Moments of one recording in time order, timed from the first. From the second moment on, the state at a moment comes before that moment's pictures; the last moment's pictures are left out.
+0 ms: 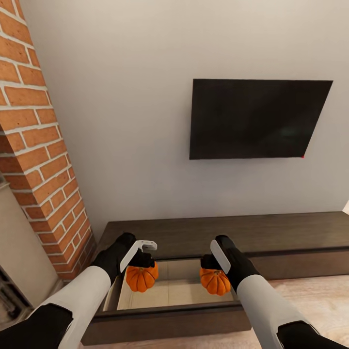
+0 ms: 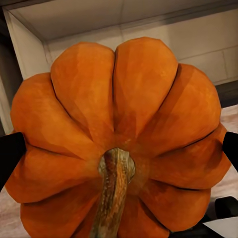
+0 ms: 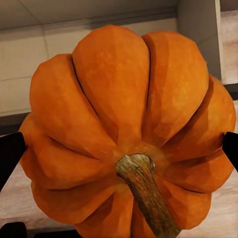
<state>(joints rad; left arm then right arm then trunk) -0.87 -0.09 -0.25 -0.52 0.21 0.94 0.03 -0.79 0.12 0.12 -0.64 -0.40 0.97 -0.46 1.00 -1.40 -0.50</state>
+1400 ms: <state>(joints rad) -0.87 -0.09 -0.25 -0.45 0.21 0.93 0.02 -0.79 0.12 0.13 -0.64 -0.40 0.97 -0.46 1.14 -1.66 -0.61</state>
